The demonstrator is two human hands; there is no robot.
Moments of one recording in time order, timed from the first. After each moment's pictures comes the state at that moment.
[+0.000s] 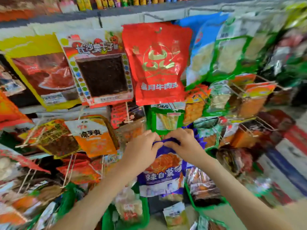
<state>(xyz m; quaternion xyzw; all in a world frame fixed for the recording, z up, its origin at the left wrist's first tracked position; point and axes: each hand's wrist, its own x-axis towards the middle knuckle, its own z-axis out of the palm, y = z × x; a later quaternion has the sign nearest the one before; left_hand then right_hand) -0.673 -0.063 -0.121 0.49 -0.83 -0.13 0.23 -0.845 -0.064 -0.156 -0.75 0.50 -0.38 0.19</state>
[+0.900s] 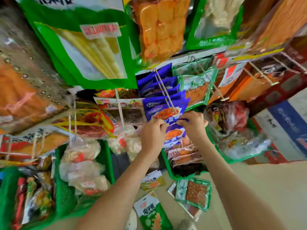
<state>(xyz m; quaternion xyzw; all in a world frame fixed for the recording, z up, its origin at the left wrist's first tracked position) -0.889 -0.165 -0.484 0.60 -0.71 -0.27 0.25 -1.037 -0.161 -0.501 -0.50 0.79 -0.27 0.23</state>
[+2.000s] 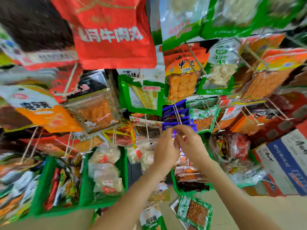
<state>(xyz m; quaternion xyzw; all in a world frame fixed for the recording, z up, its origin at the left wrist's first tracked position) -0.875 -0.104 -0.321 0.62 -0.67 -0.30 0.27 -0.974 -0.104 -0.308 -0.65 0.62 -0.33 0.29</state>
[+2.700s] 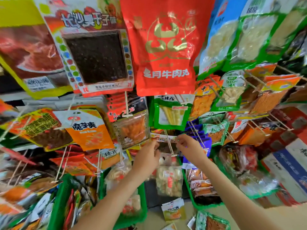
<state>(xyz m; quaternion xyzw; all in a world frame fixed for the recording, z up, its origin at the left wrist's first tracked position) -0.688 -0.111 -0.259 0.60 -0.74 -0.25 0.18 -0.867 -0.113 -0.266 -0.58 0.67 -0.31 0.34</state>
